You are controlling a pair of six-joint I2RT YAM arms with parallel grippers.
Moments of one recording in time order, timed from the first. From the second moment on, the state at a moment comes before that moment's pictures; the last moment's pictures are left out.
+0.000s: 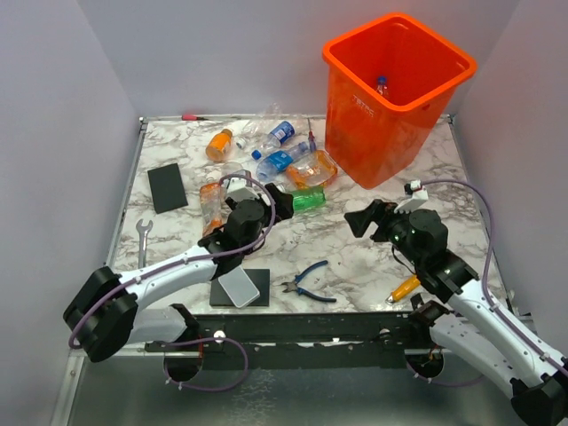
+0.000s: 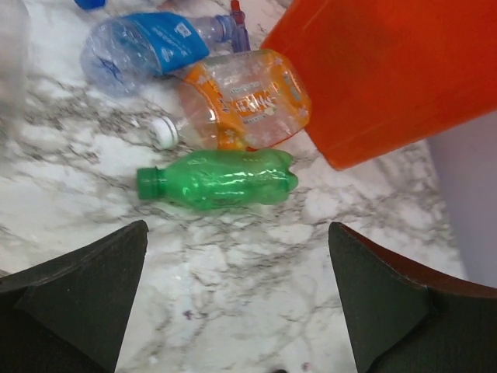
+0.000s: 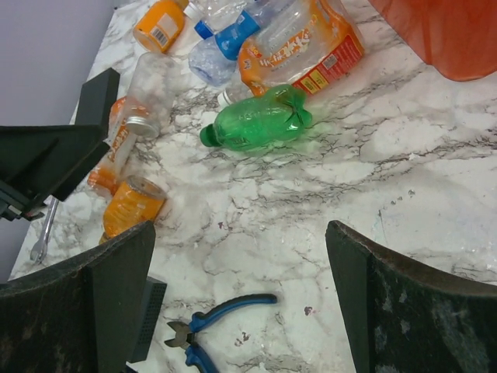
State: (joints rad) left arm -0.81 1.19 0.64 0.27 -0.51 -0.68; right arm 0.55 0.70 0.57 -0.13 0.09 0.54
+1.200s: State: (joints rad) left arm -0.77 1.89 1.05 0.08 -0.53 -1.69; right arm 0.55 0.56 0.59 -0.24 0.13 0.59
